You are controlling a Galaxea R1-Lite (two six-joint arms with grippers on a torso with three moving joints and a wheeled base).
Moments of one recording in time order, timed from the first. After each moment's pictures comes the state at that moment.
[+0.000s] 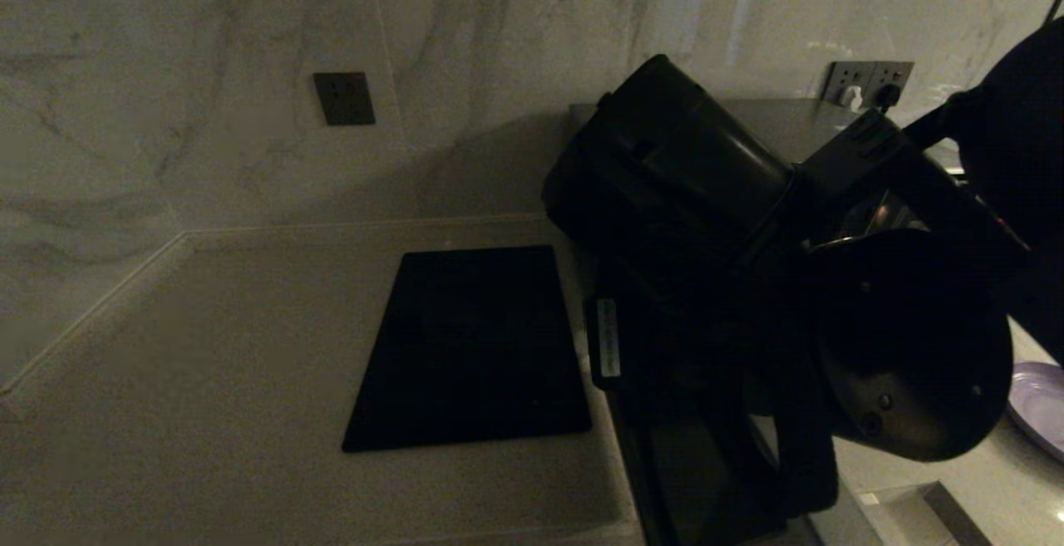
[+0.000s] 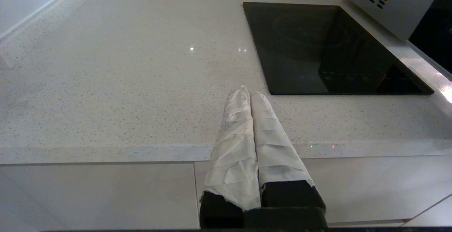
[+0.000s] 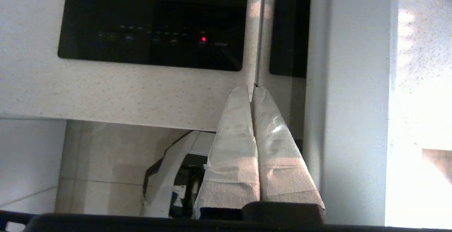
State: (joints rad) left arm 0.00 0.00 0.00 -0.01 0.03 -0.07; right arm 1.05 1.88 -1.86 0.92 -0.65 0.75
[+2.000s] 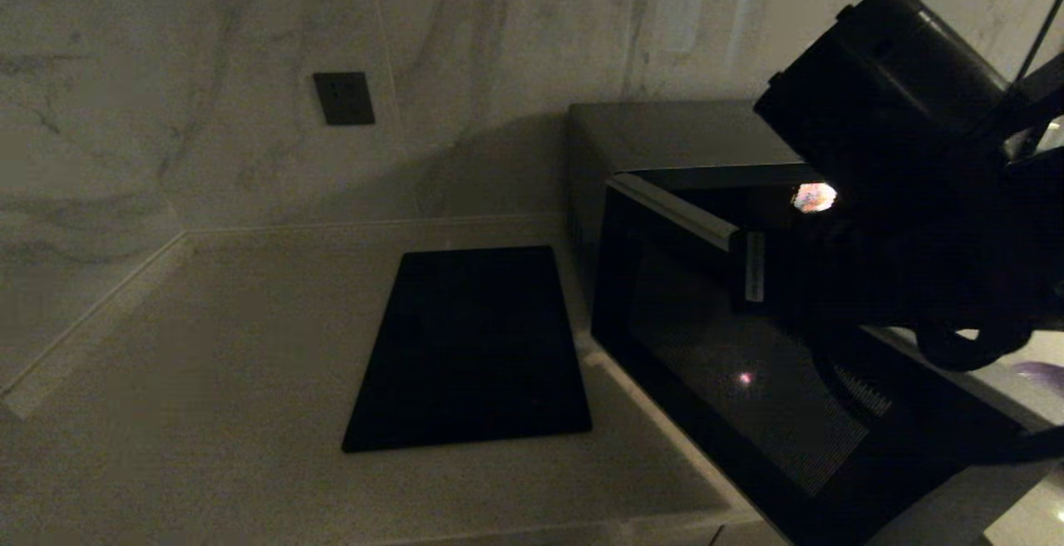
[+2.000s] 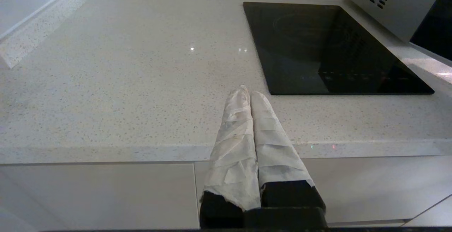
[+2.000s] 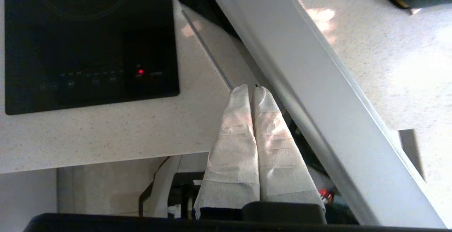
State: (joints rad) left arm 0.00 0.00 0.00 -0.01 0.03 -0.07; right arm 0.84 1.71 -1.73 0.93 -0.65 0.73
